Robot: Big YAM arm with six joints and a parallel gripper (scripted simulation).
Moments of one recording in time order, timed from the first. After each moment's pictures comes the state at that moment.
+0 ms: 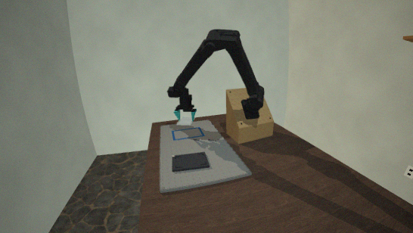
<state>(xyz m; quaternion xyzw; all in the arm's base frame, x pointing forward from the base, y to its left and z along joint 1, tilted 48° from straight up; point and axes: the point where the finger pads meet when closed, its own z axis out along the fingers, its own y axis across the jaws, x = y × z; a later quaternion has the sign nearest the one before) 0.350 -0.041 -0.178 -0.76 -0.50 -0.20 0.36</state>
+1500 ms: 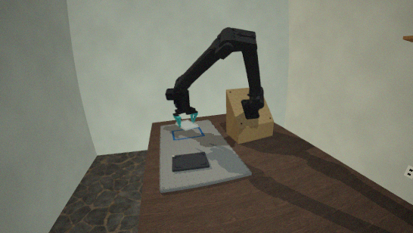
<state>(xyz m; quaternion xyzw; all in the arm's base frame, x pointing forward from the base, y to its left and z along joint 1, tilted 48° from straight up) 0.362 0.010 -0.116 -0.52 -0.75 -0.32 0.26</state>
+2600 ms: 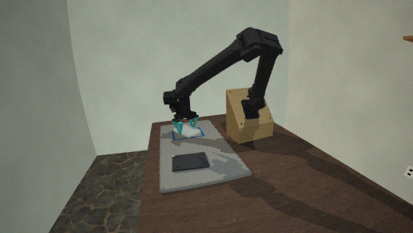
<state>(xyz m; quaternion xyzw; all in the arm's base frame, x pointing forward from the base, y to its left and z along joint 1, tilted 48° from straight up) 0.377 0.071 -0.043 -0.44 -0.80 -0.34 0.22</state>
